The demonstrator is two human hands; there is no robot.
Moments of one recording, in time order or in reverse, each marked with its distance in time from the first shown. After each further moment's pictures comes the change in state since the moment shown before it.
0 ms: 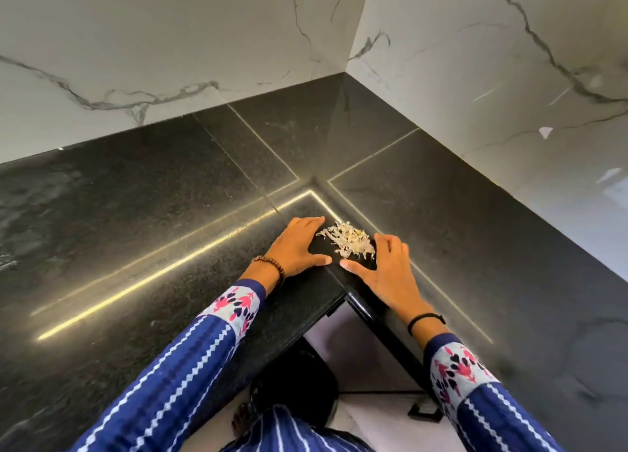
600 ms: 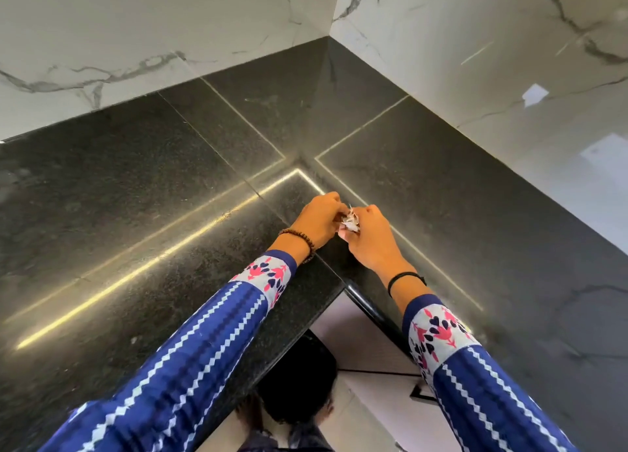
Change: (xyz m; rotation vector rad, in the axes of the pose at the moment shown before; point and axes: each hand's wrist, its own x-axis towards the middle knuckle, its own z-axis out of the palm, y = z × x) left_hand 0.064 0.023 0.017 0.037 0.014 0.176; right_hand 0.048 -0.031 0.007 0.033 -0.051 0.070
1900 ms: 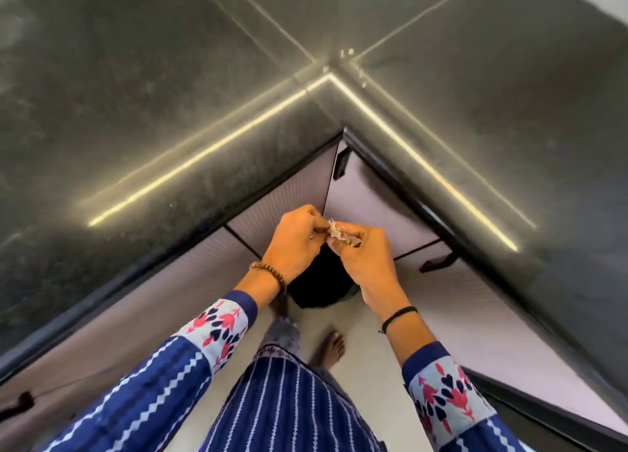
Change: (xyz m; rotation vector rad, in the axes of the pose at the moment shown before) left_hand -0.237 0.054 0.148 -0.028 0.104 -0.289; right_hand -0.230 0.089 0.122 0.696 -0.117 0.243
